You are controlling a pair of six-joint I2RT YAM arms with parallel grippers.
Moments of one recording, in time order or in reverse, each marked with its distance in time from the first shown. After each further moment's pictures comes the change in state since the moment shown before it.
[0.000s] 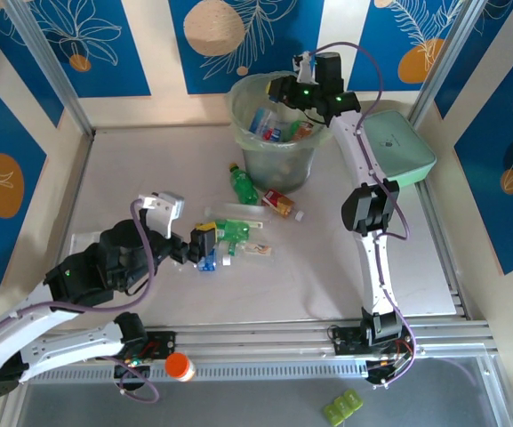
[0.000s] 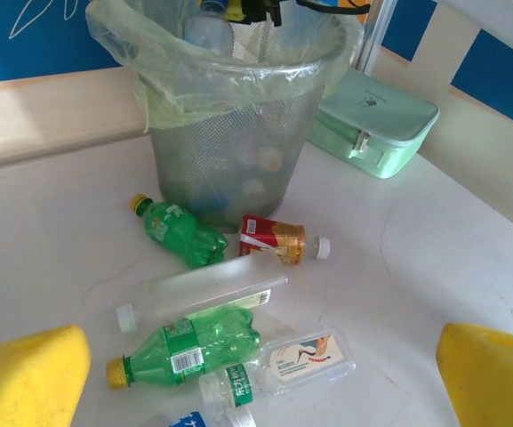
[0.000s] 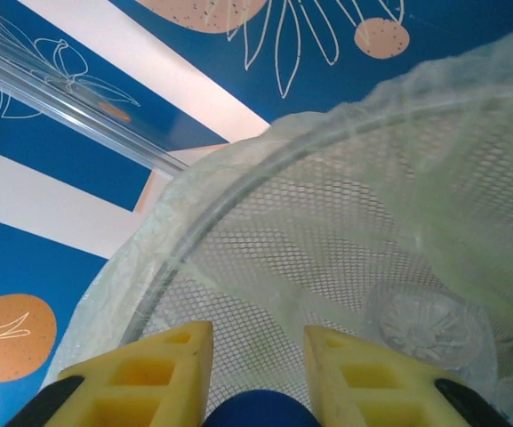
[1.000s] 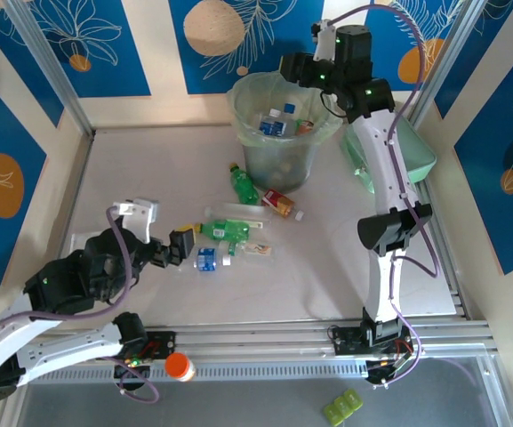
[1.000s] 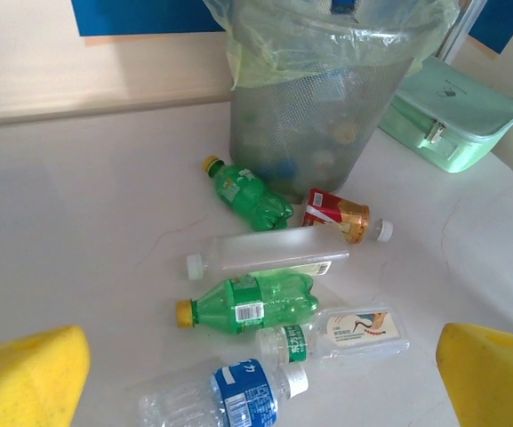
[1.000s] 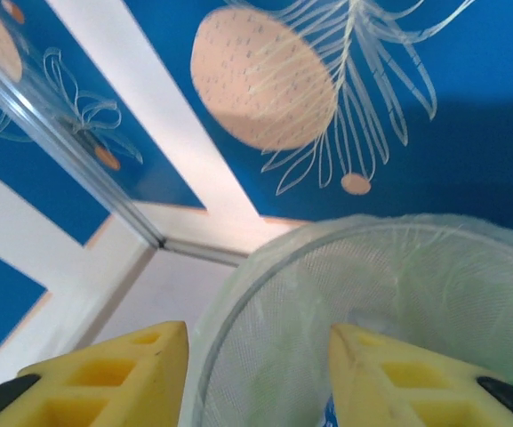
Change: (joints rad) left arm 0.000 -0.075 0.046 -0.234 -0.138 -0.136; right arm 0.051 -0.367 -0.109 -0.151 0.299 -0.251
